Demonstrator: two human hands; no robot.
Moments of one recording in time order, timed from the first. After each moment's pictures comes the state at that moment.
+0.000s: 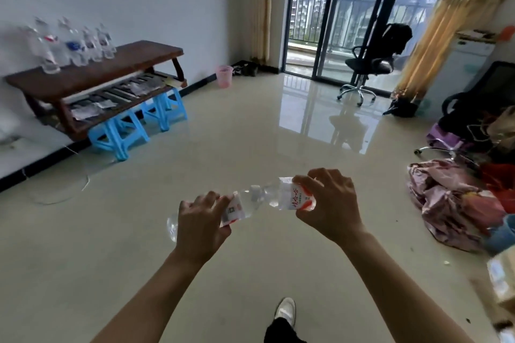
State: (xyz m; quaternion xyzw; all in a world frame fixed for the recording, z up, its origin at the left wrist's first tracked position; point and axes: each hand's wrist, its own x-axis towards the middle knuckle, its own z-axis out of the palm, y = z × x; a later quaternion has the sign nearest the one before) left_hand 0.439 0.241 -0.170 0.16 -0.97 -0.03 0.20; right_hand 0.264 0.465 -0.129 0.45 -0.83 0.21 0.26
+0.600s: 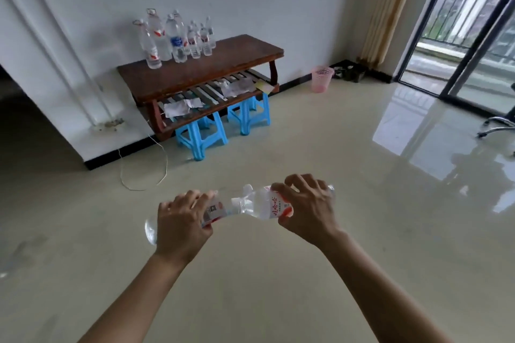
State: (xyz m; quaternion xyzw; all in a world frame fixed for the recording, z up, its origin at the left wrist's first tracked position) left_hand 0.299 -0.175 -0.161 0.39 -0.90 0.04 0.18; right_hand 0.047 -0.049 -0.155 0.63 -0.72 0.23 0.16
